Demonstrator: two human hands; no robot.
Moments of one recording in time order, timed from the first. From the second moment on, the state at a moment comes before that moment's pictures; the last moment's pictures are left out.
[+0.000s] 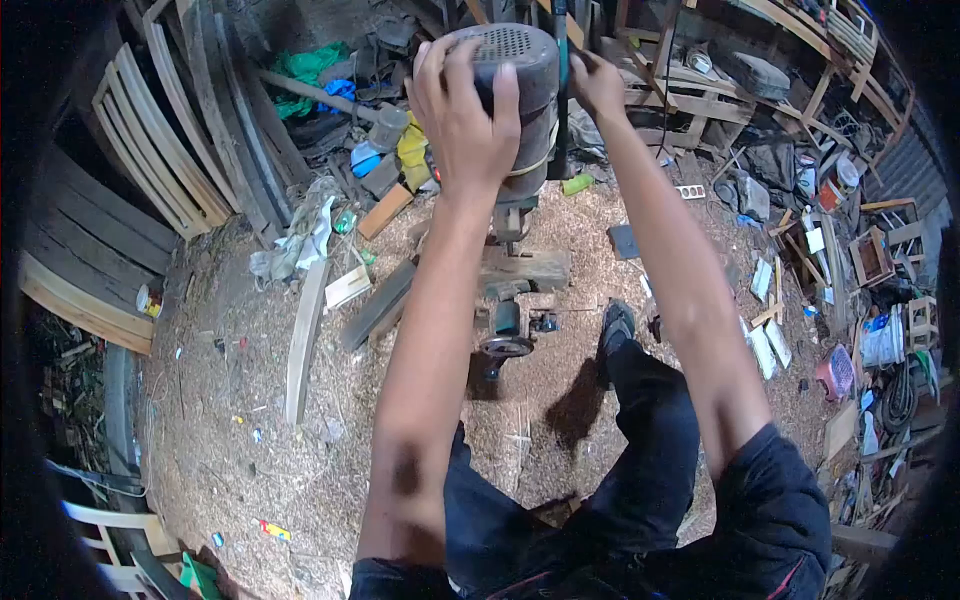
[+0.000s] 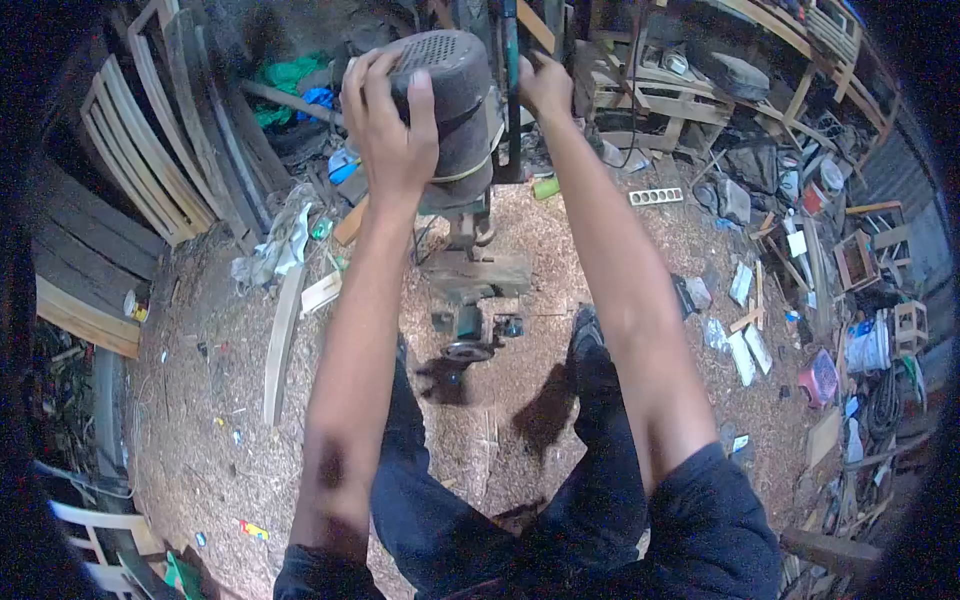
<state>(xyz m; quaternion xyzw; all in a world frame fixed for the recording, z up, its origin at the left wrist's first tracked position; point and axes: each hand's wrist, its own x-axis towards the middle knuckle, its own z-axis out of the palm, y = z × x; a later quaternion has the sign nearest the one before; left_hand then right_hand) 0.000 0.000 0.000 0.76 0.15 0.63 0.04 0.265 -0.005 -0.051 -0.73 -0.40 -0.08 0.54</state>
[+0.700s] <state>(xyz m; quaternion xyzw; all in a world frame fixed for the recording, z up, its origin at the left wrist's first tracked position) -0.168 -0.085 -0.351 0.49 0.49 0.02 0.72 -0.076 -0.198 -0.352 -0.84 -0.47 0.14 0.21</state>
